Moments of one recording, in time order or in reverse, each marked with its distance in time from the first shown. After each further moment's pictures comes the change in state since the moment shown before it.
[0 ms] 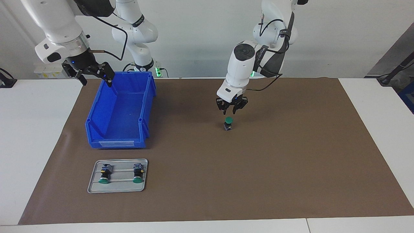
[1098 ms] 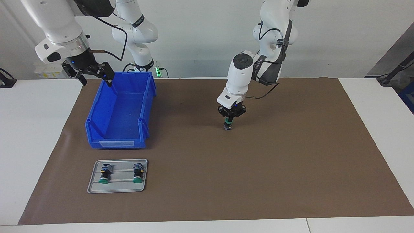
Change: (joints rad) left arm 0.002 0.031 0.003 -0.101 0.057 0.168 0.012; right arm 0.000 0.000 0.000 0.000 0.000 0.000 0.000
